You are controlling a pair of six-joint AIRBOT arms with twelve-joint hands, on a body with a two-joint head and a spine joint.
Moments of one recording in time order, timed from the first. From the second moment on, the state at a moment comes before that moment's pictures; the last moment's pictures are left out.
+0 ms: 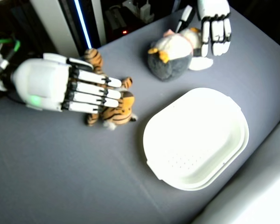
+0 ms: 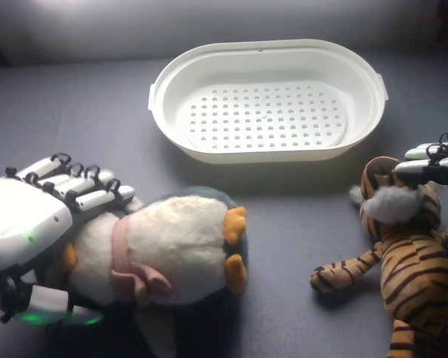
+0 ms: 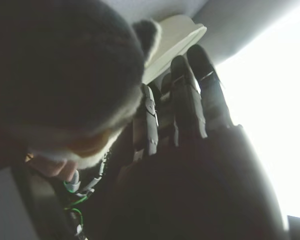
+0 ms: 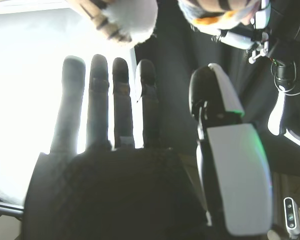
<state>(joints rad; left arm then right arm) 0.98 -0.88 0.93 -0.29 -0.92 1.20 -1.13 -0.91 1.13 -0.04 1.27 -0.38</state>
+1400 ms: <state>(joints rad) 0.46 -1.10 1.31 -0.29 -0.68 1.06 -1.13 -0.93 1.16 -0.06 1.27 -0.36</state>
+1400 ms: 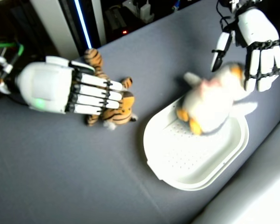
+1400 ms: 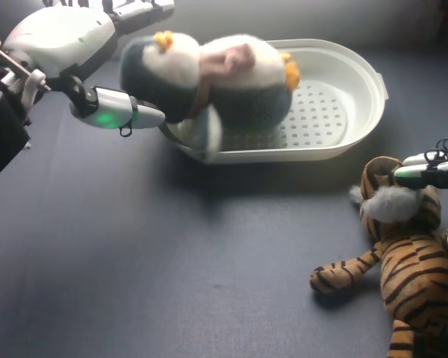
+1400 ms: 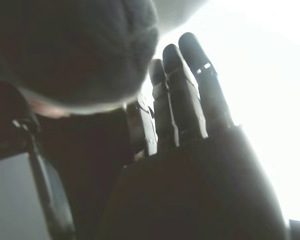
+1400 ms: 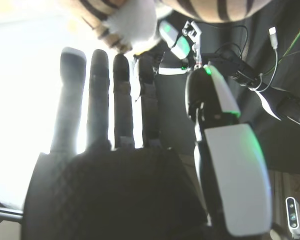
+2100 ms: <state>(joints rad) 0.84 -0.80 0.95 -0.14 -1.14 1.06 -1.09 -0.84 1.08 -0.31 1.19 -0.37</state>
